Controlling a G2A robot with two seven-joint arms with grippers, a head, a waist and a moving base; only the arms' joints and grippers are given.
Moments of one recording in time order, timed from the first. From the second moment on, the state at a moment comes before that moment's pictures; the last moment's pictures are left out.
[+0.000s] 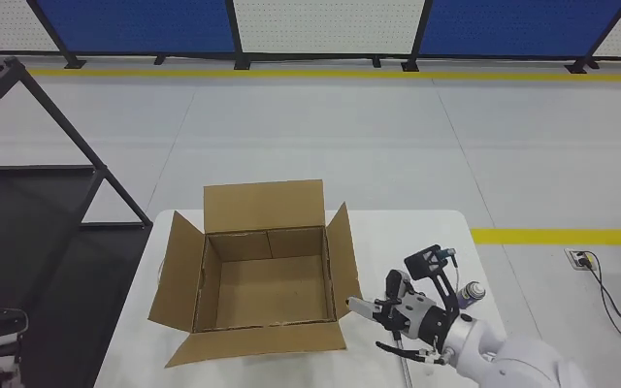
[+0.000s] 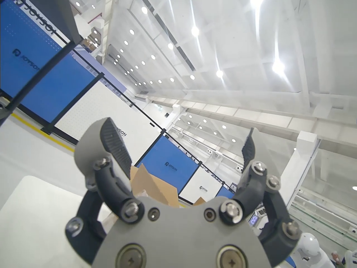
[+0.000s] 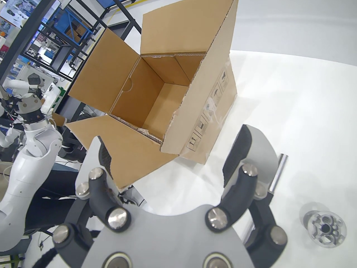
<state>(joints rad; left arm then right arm) 1.65 -1.31 -2.10 -1.81 0.10 -0.93 0.14 -1.16 -1.33 1.42 -2.14 -0.68 0.01 1.02</state>
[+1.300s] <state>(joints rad) 1.67 -1.33 -2.07 -1.83 0.11 -0.93 0.11 -0.63 -1.34 1.23 -1.67 -0.74 0.46 1.24</state>
